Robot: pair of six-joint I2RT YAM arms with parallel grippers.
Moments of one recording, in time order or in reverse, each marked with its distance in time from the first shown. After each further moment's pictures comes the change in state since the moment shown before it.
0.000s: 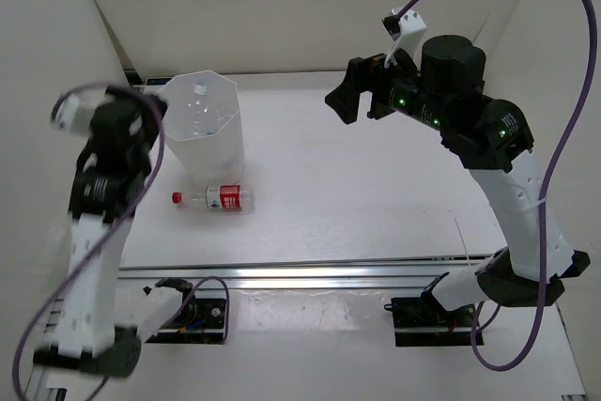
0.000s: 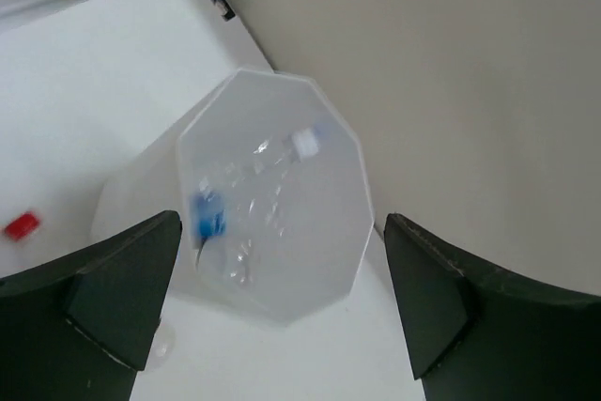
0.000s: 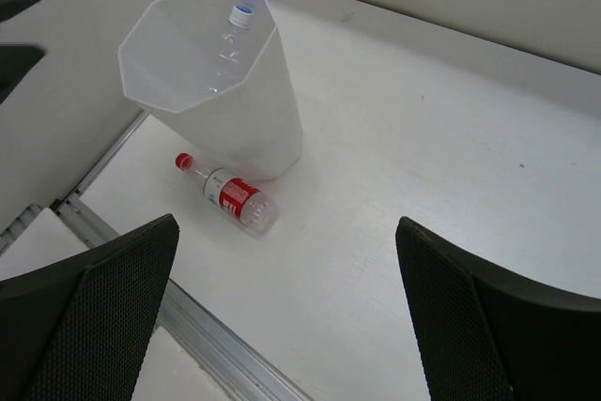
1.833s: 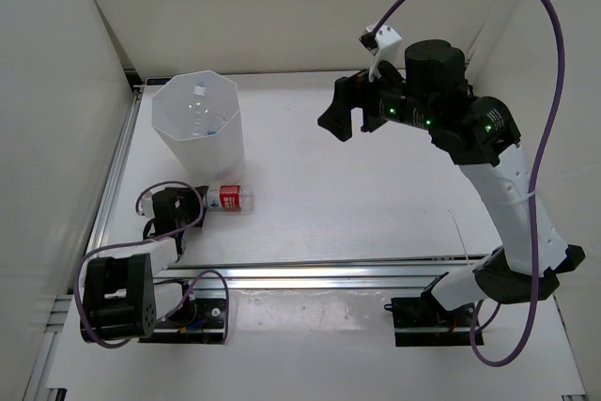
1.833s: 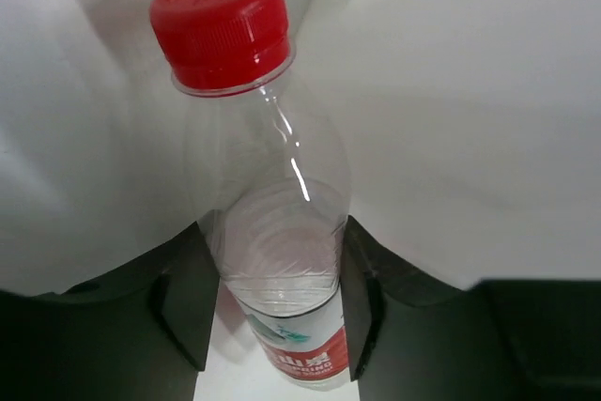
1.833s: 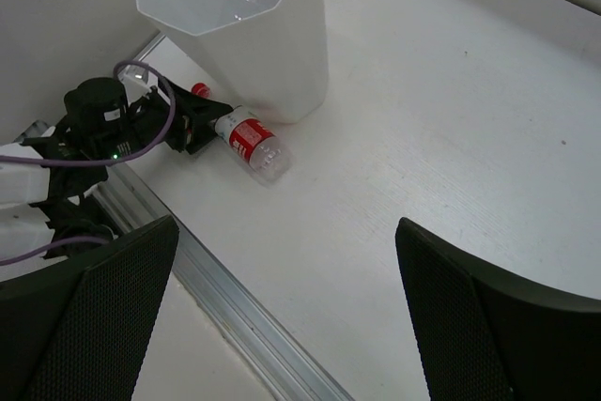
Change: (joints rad) left arm 0.253 0.010 -1.425 1.236 0.592 -0.392; right arm 0.000 0.012 -0.046 -0.068 -0.132 -0.073
